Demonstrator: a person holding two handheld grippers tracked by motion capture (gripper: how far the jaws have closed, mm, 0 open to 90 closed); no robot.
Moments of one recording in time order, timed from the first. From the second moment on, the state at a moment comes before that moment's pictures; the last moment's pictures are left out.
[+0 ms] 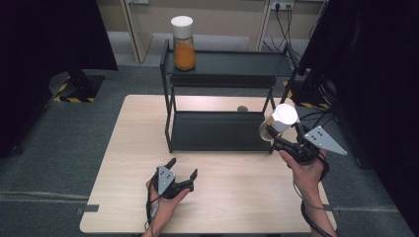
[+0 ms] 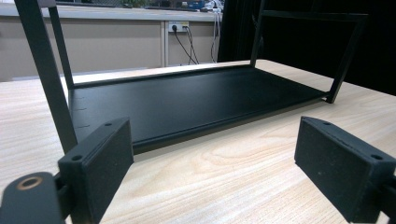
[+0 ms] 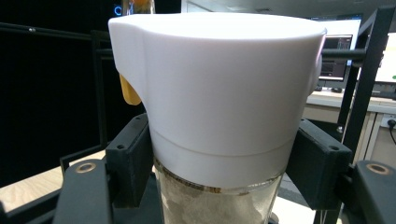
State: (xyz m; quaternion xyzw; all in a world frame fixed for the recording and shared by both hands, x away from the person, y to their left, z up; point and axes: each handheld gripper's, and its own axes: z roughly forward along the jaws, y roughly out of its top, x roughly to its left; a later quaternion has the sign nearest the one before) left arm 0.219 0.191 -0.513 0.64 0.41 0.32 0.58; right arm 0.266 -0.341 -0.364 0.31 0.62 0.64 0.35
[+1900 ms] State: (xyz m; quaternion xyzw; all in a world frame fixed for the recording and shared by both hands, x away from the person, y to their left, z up) left arm 0.219 0.191 -0.513 0.63 0.41 0.32 0.58; right arm 0.296 -0.326 -0.305 0.30 0.58 0.65 0.38
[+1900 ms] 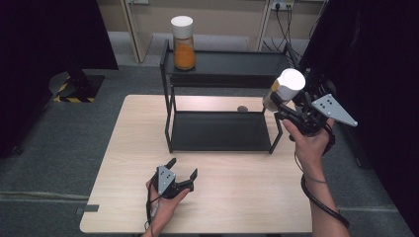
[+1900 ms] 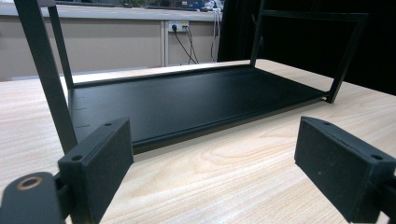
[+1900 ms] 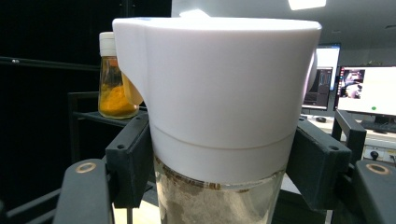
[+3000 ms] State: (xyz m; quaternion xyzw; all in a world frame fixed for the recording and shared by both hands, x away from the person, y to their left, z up) left arm 0.220 0.192 -0.513 0.63 0.41 0.31 0.58; right arm 0.316 -0.318 -0.269 0.31 0.57 0.65 0.40
